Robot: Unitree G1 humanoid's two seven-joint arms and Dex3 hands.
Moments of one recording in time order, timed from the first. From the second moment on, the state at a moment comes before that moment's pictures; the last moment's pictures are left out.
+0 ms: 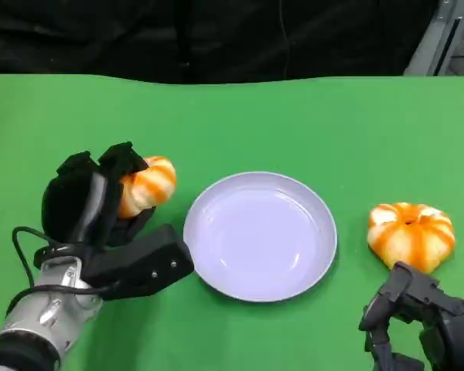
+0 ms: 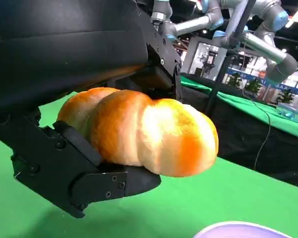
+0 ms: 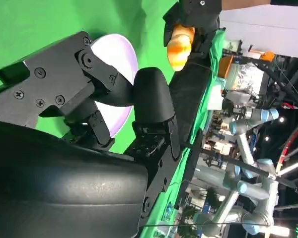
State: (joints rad) left arm -0.53 0.22 -0.36 0.88 0.64 -0.26 0.69; right arm 0.34 0.00 0.10 -0.09 -0.11 -0.58 0.01
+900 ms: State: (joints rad) left arm -0.54 0.06 -0.52 0.68 0.73 -0.28 0.51; right arm 0.34 0.02 0.10 -0.09 -0.18 -0.57 -0.03
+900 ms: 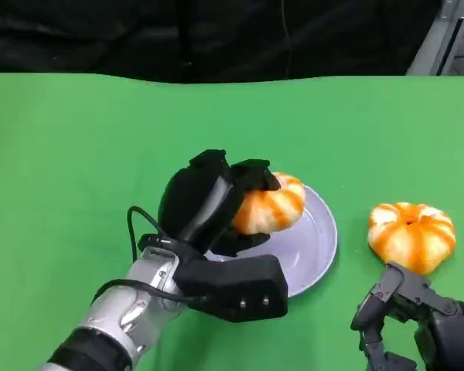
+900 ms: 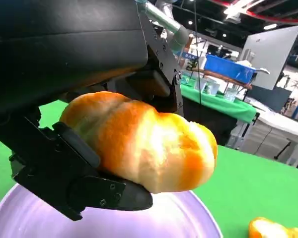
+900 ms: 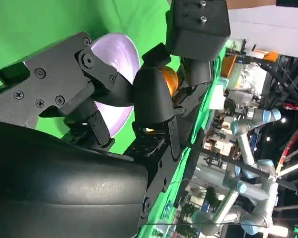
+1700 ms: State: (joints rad) left arm -0.61 0.07 -0.56 0.86 0.75 -0.24 0.26; right arm 0.34 0.02 0.12 -0.09 -0.18 -0.57 -0.05
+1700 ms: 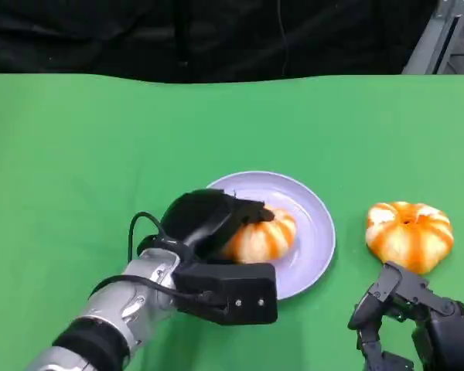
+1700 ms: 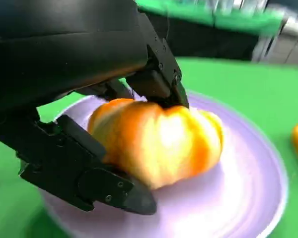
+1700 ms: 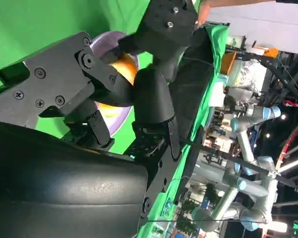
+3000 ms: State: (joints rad) left arm -0.43 0.21 -0.36 0.37 0.40 -0.26 -0.10; right arm 0.34 0.01 0.12 -0.09 -0.16 -0.57 -0.03
